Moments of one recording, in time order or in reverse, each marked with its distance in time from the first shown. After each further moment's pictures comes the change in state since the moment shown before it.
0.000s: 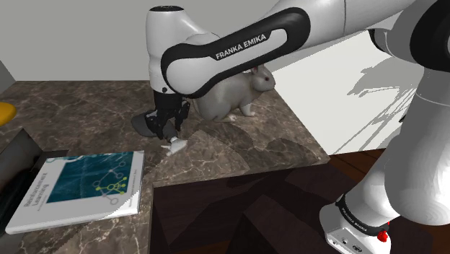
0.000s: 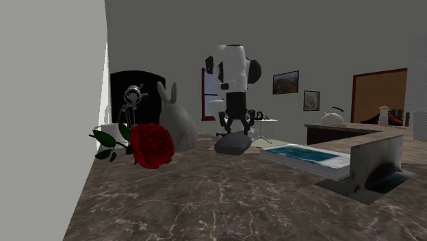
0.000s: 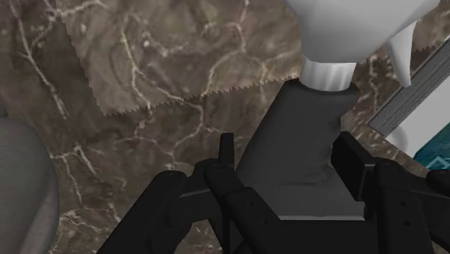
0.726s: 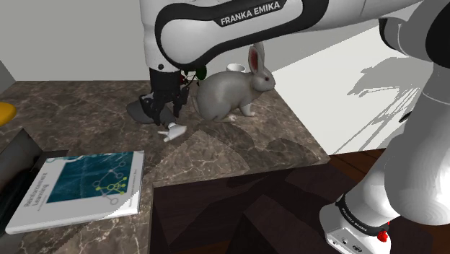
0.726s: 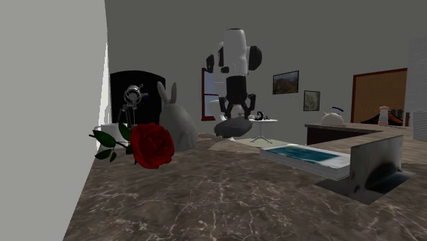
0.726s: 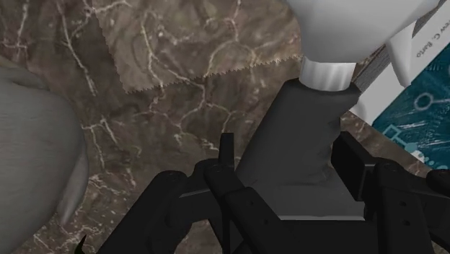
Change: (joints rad) arm -0.004 -0.046 0.009 0.089 0.022 -0.131 -0.010
